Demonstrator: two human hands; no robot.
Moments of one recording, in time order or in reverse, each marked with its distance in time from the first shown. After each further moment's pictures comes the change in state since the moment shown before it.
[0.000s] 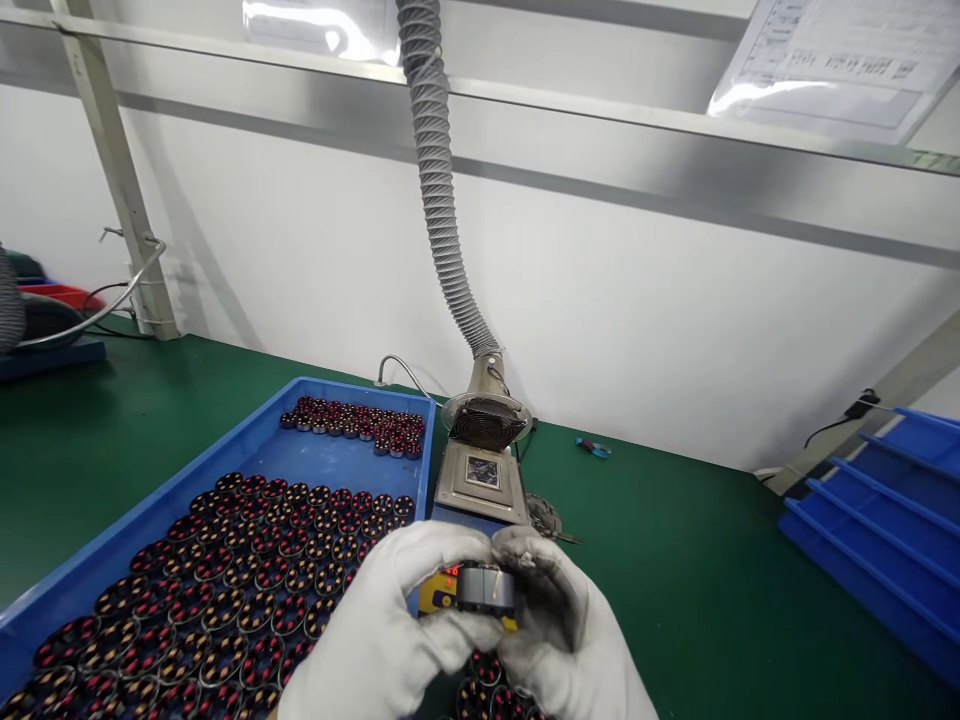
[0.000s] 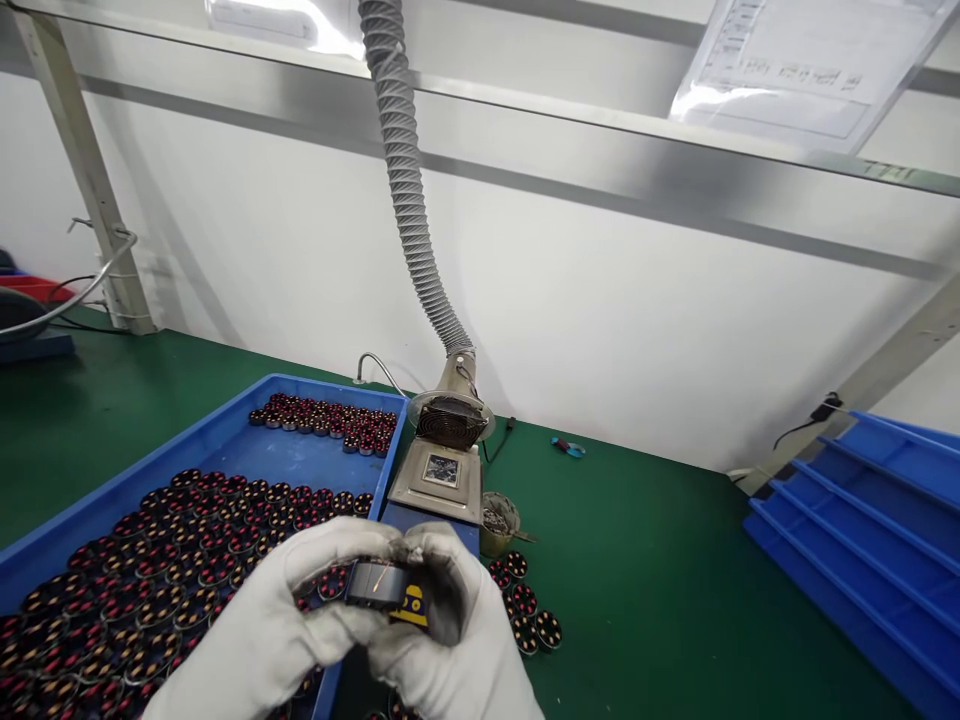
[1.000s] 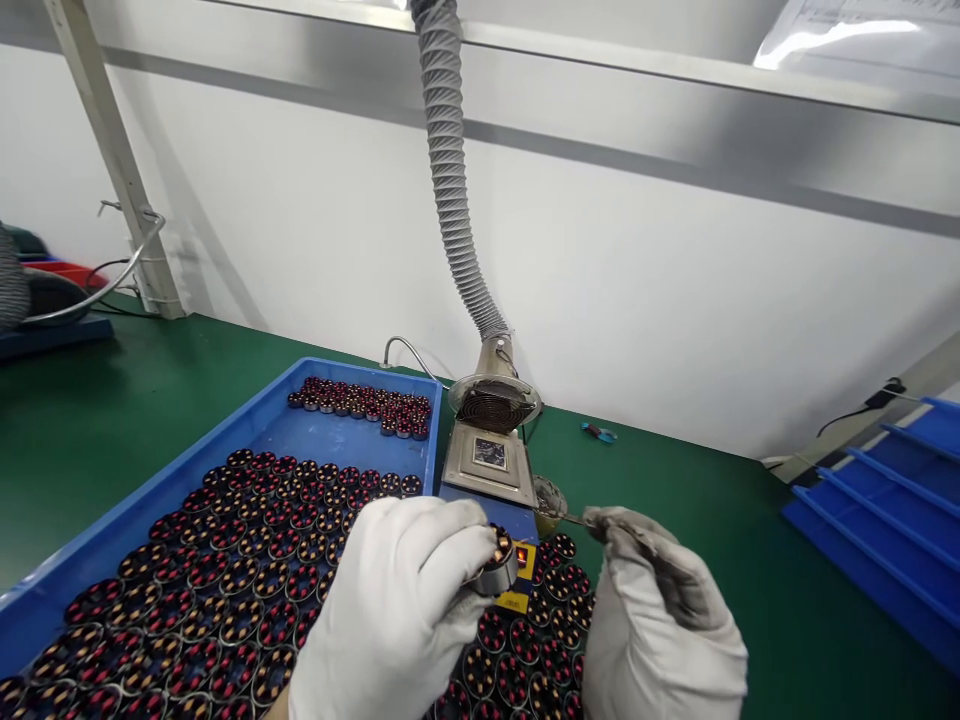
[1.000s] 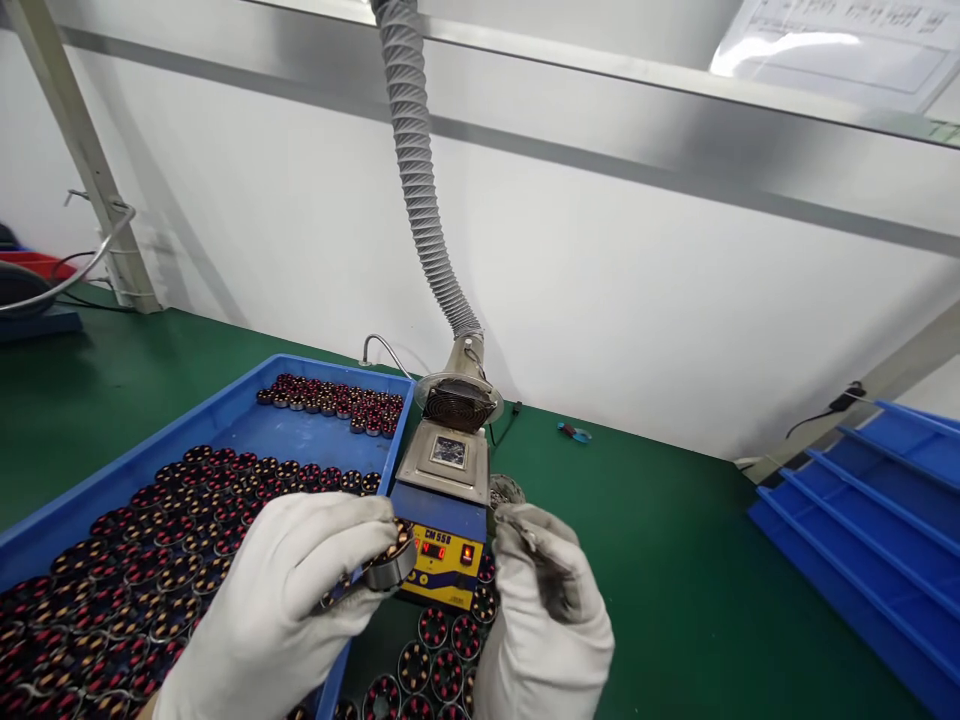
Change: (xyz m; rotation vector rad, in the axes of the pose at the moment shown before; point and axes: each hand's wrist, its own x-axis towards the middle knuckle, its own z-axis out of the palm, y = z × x) left_hand -0.001 0.008 -0.003 0.506 0.094 0.406; right_hand 0.006 0.014 -0.028 -0.160 0.625 -0.517
